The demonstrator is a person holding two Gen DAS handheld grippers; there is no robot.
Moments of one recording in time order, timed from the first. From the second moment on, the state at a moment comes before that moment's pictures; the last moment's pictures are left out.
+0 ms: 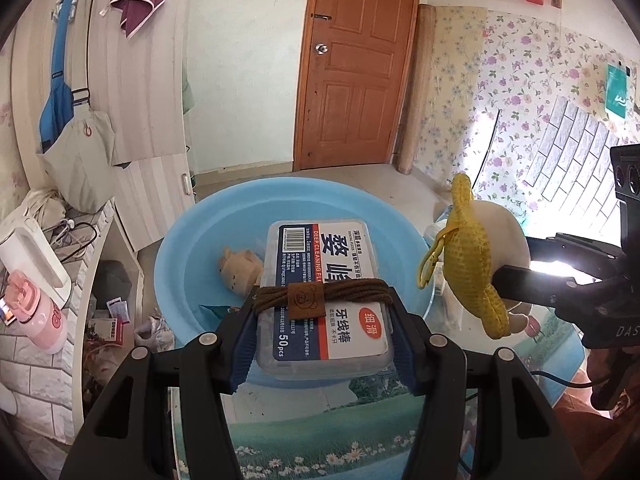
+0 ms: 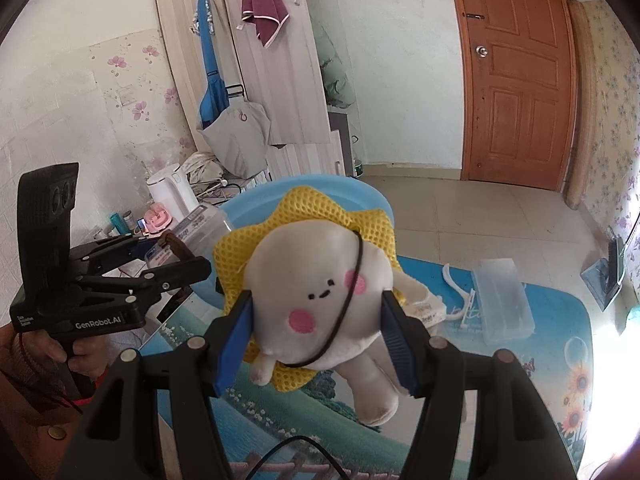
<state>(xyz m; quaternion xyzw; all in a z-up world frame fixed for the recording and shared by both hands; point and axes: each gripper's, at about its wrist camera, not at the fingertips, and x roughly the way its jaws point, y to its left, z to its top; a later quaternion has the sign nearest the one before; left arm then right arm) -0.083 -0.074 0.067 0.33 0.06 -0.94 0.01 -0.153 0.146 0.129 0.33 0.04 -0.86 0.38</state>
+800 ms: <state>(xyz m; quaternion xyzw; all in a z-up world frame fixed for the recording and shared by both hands) -0.104 -0.105 0.043 0.36 0.09 -0.93 0.04 -0.195 0.070 0.121 0.33 0.08 -0.85 0.41</state>
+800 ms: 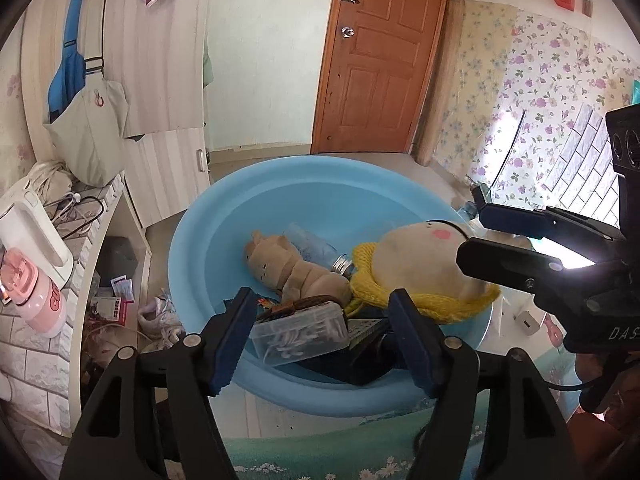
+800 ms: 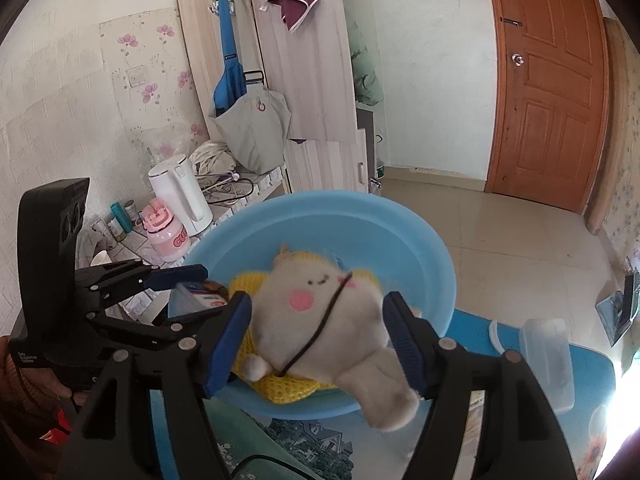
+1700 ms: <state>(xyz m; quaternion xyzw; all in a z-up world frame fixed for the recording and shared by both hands) -0.057 -0.027 0.053 0.35 0.05 -0.94 -0.01 -0.161 0.202 0.095 0.38 0.04 -0.88 0.28</state>
